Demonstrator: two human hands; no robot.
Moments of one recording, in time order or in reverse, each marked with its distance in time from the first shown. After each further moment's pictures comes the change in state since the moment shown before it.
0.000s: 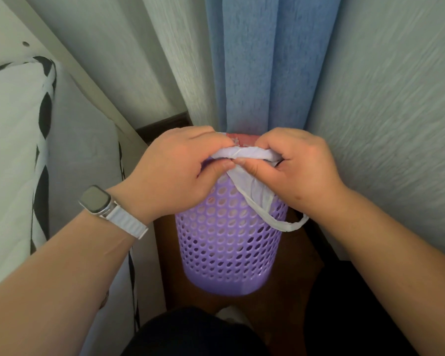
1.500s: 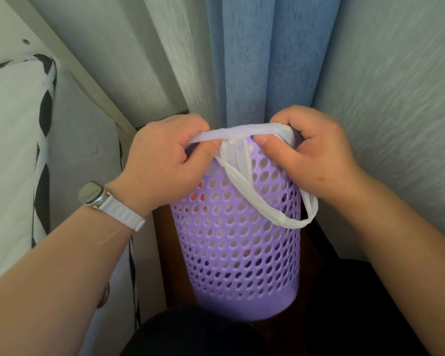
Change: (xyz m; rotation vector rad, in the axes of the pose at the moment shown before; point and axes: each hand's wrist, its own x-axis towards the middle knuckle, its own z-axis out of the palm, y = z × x) left_hand -0.005 -0.004 -0.003 -0.068 0.210 -0.235; right_hand 0.010 0.011 -0.016 0.214 -0.018 0.131
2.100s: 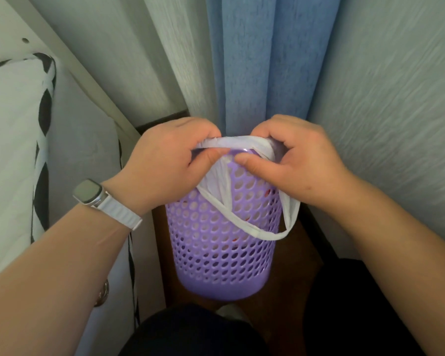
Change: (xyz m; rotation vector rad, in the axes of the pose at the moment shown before) left_hand 0.002 -0.002 0.000 0.069 -0.120 0.114; right_hand -0.001 -0.012 0.006 -0.062 -0.127 -0.056
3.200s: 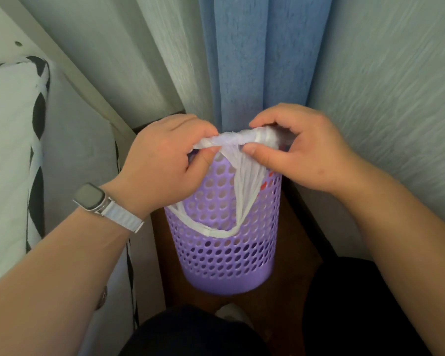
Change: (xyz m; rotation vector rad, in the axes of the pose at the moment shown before) left_hand 0.002 0.002 0.003 0.087 0.093 0.101; right_hand 0.008 0.013 -0.013 0.049 -0.044 0.020
